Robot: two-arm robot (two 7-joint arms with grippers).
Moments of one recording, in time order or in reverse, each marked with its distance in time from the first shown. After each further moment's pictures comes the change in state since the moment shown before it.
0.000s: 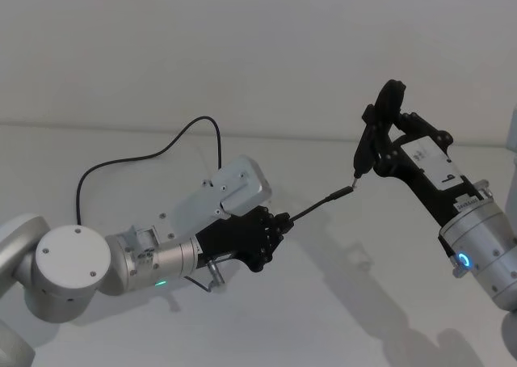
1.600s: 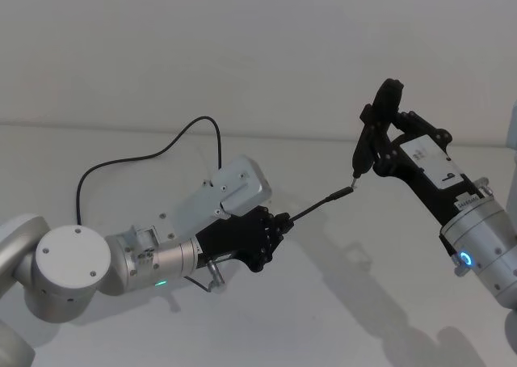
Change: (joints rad) left arm 0.000 0.000 0.000 0.000 0.000 0.000 0.000; right arm 0.008 0.021 -0.009 -0.005 0.014 0.009 0.007
